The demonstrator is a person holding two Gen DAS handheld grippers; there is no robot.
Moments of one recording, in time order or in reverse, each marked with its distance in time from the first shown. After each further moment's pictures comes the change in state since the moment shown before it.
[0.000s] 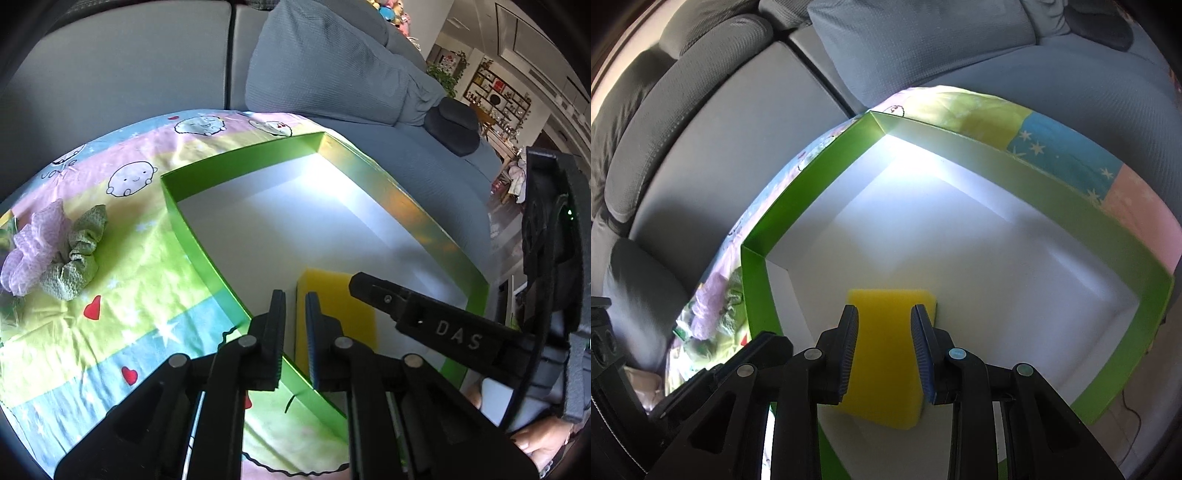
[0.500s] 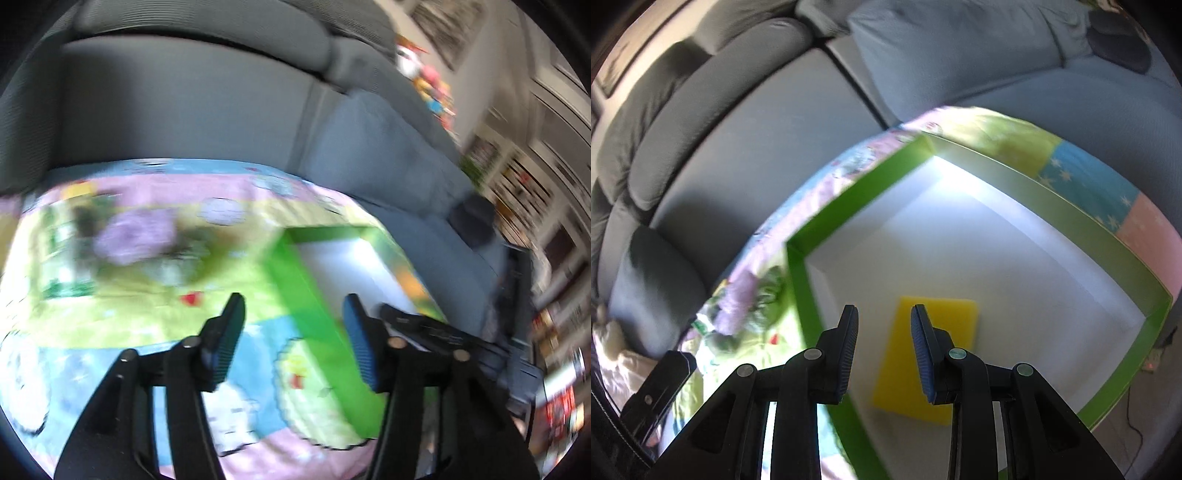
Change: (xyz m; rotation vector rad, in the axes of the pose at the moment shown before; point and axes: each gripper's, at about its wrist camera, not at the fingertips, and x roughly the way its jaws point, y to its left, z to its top) left arm -0.119 0.076 -0.026 -0.282 -0.271 0.102; right arm -0.019 0.034 -0.007 -0.081 -0.064 0.080
